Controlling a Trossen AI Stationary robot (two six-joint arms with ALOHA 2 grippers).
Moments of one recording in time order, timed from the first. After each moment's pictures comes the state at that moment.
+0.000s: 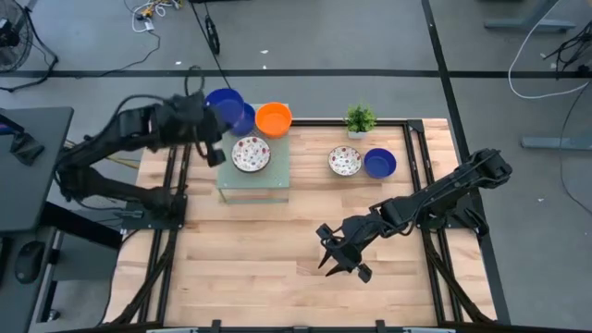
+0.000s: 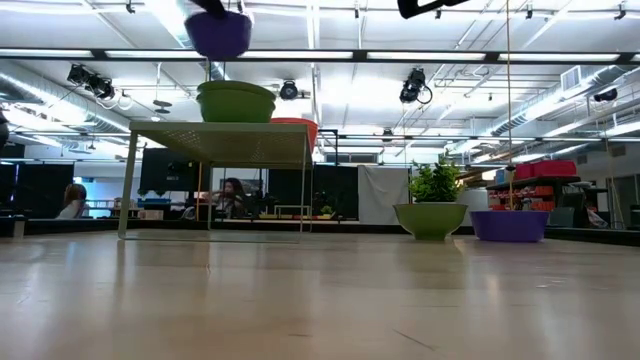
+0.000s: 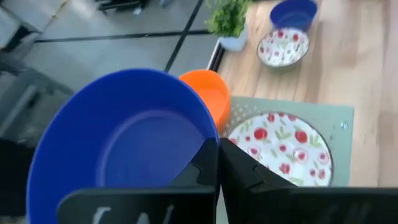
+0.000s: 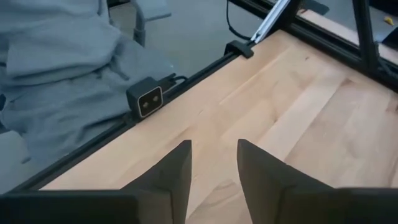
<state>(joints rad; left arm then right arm) 0.25 1.14 1.52 -1.03 -0.36 0.23 0.41 1.51 0.98 -0.04 -0.27 -0.31</state>
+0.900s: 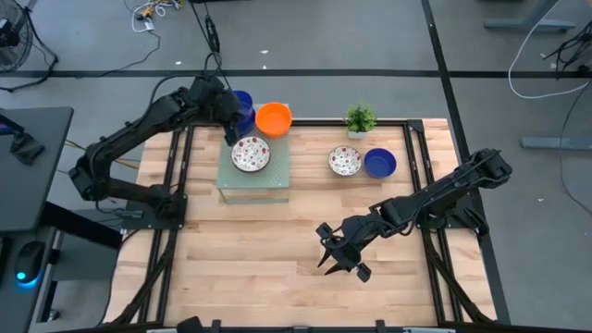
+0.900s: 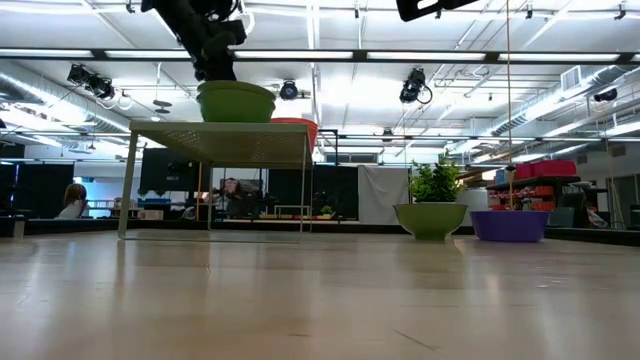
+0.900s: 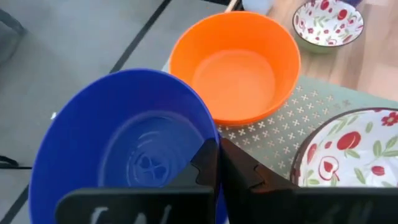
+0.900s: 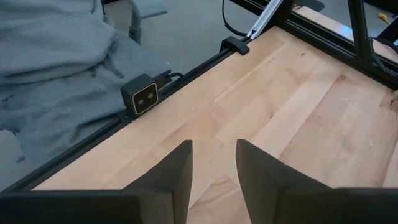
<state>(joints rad) 0.71 1.28 1.27 -0.73 0.03 0.28 0.41 1.51 0.98 -0.05 -0.25 -0.31</state>
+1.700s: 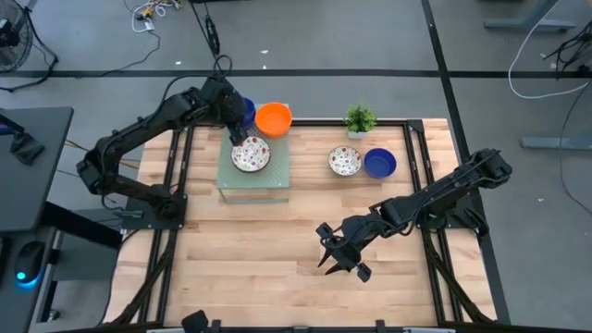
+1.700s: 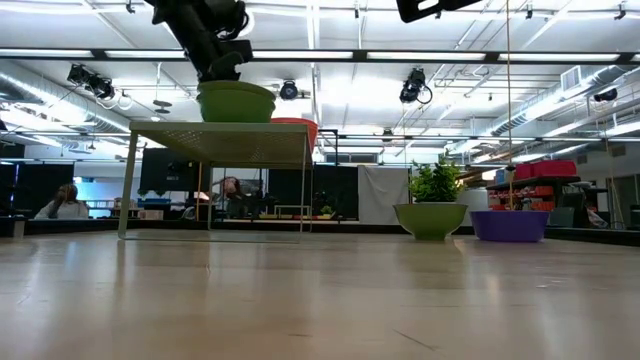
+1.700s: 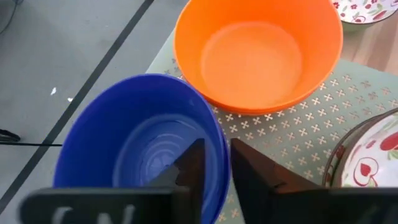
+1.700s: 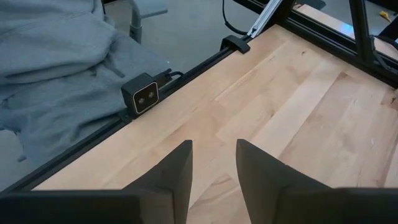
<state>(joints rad) 0.71 1.36 1.27 -0.74 -0.01 0.26 0.41 1.51 0.98 -0.05 -0.25 -0.30</state>
